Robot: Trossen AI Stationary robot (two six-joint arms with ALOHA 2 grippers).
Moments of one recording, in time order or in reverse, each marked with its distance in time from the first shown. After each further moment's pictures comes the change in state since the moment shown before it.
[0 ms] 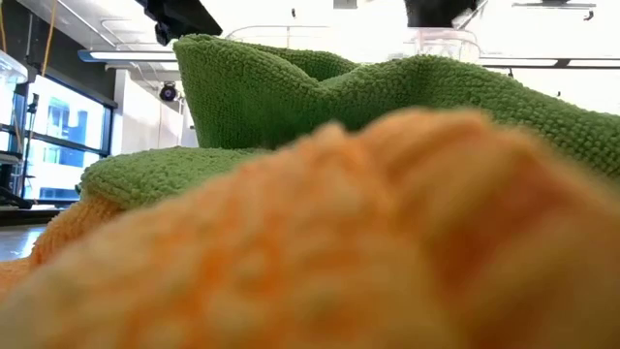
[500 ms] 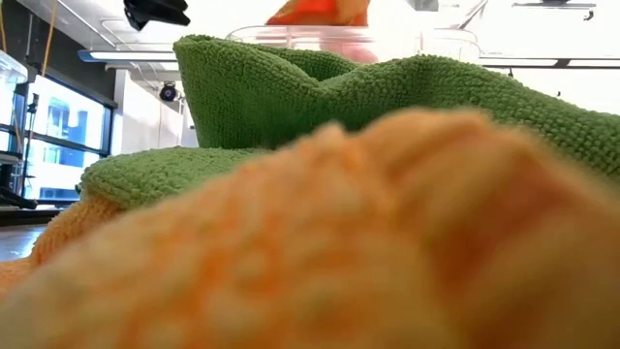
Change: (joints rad) left arm -0.169 -0.132 0.000 -0.136 -0.056 -0.052; right arm 0.409 0.291 0.485 -0.240 0.196 -0.086
